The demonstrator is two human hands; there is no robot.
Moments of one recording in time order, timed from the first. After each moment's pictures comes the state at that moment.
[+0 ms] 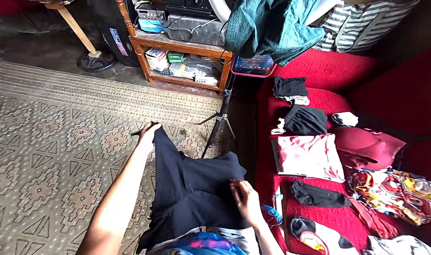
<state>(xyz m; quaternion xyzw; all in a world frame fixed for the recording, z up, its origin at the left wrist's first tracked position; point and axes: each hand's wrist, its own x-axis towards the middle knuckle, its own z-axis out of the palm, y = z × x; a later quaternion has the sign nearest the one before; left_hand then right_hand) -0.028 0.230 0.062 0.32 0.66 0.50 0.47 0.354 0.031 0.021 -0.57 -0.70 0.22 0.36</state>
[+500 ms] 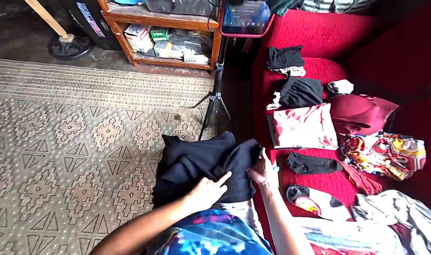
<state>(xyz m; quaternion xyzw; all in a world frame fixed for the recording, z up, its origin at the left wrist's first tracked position) 0.152 0.026 0.084 0.89 0.29 -0.15 0.31 0.388 0.055 0.034 -0.45 -0.03 0.66 0.60</state>
